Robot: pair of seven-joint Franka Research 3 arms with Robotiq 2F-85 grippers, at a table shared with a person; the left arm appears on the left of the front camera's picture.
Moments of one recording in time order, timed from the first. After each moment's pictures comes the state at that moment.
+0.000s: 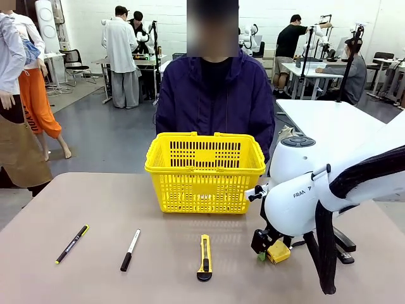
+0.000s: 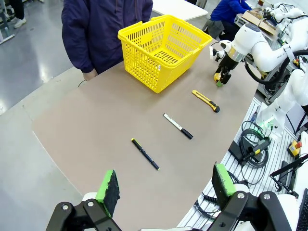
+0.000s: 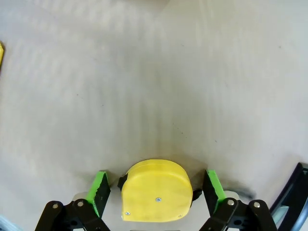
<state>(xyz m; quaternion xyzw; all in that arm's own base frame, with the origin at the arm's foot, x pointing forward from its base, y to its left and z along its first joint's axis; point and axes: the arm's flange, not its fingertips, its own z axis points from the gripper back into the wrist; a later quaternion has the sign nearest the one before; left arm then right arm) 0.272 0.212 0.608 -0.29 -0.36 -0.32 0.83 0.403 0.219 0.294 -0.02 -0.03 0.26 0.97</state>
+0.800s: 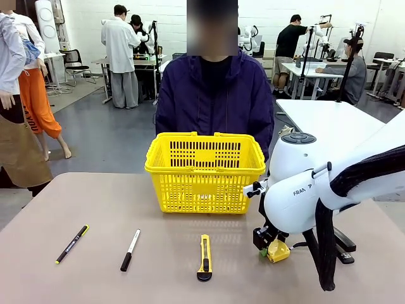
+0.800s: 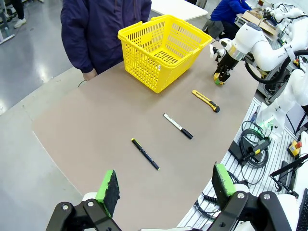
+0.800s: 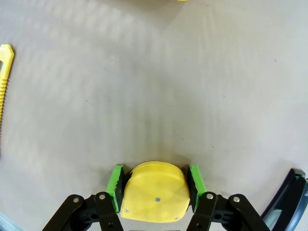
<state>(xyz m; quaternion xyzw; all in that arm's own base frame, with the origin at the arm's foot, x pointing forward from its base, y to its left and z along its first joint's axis) 0.272 0.212 0.608 -0.29 -0.36 -0.32 0.83 0.405 0.222 0.303 -0.02 -0.04 0.27 0.96</state>
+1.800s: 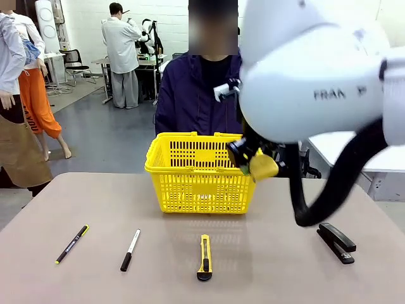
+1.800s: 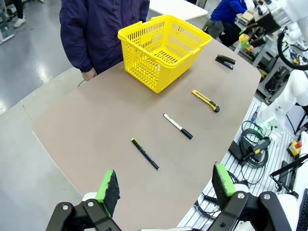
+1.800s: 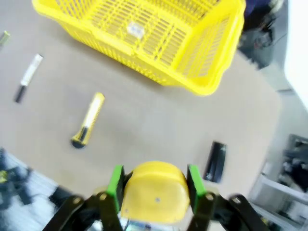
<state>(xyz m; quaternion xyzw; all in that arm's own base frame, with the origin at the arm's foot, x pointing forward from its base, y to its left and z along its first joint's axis) 0.272 0.212 0.608 -0.29 -0.36 -0.32 0.83 0.337 0.330 0.583 -0.09 -0.18 0.26 0.94</state>
